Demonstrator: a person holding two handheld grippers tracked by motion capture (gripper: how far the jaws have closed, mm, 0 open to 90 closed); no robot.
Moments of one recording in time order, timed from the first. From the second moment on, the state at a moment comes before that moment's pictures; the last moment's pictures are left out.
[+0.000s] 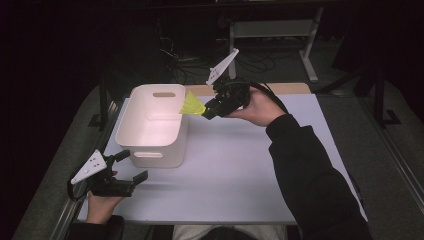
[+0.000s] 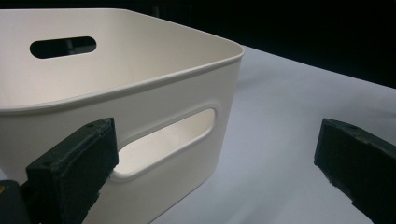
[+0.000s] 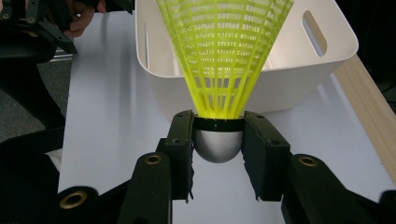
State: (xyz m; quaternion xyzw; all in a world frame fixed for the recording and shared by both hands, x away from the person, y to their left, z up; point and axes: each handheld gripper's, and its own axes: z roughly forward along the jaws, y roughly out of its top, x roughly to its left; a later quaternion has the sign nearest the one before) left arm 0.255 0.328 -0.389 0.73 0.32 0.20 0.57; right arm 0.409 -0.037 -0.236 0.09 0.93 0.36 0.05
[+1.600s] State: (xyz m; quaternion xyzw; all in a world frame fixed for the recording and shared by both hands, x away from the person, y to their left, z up) left arm 0.253 0.329 -0.389 0.73 0.32 0.20 0.58; right arm 0.419 0.051 -0.249 0.04 0.94 0.35 0.01
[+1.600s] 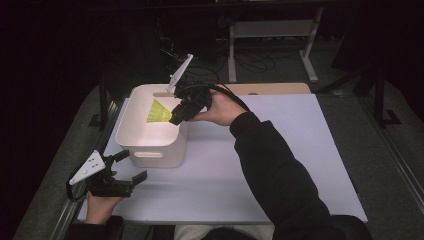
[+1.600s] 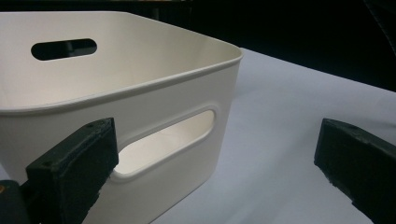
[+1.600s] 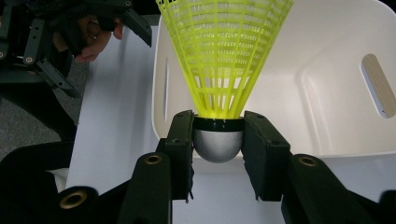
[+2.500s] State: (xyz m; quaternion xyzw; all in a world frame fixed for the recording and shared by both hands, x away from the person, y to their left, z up) left arm 0.253 0.330 -0.388 0.73 0.31 0.20 0.58; right arm 0.426 0.082 -0.282 0.04 0.94 0.35 -0.02
